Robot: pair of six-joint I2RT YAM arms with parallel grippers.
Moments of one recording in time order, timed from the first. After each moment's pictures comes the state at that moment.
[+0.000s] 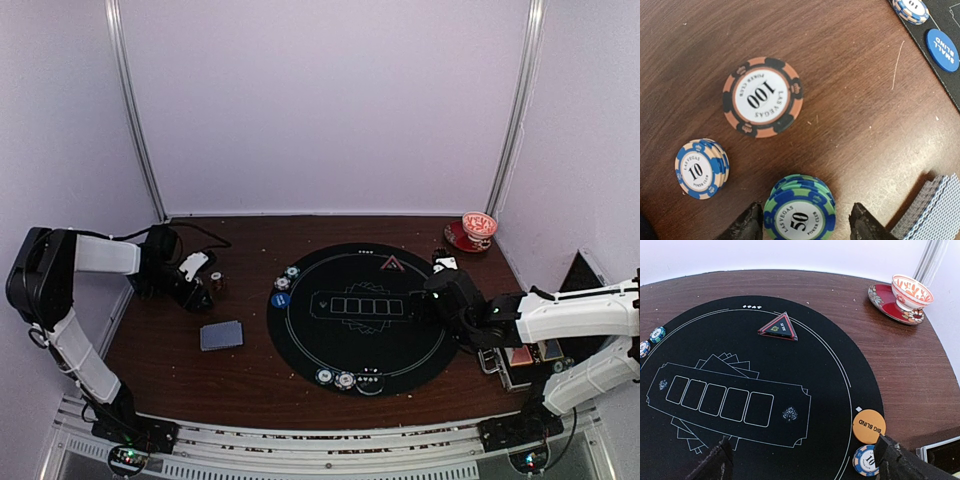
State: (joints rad) left arm -0.13 1.67 0.90 -0.33 0.28 0.46; right arm 0.87 1.26 0.60 -0.08 0.71 0.50
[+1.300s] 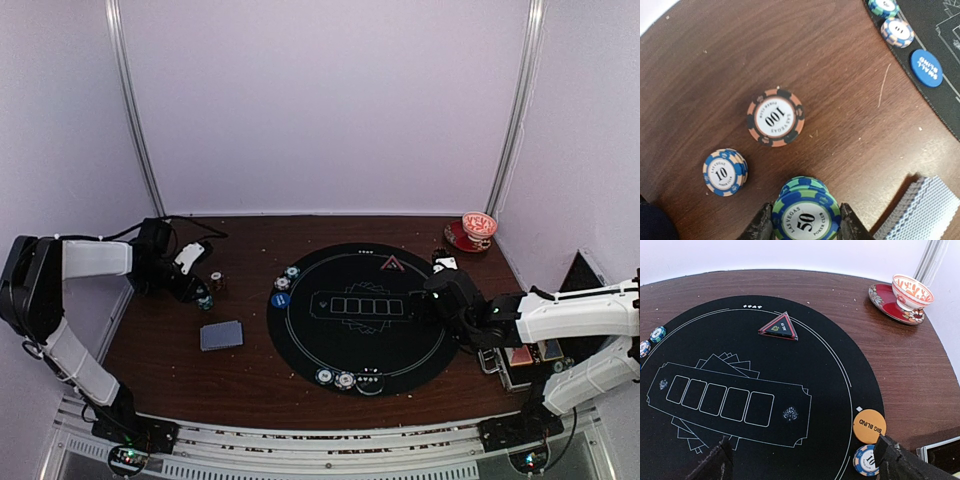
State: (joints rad) left arm -0.13 1.59 0.89 -0.32 0.29 0.47; right arm 0.87 1.26 0.60 -0.08 0.71 0.50
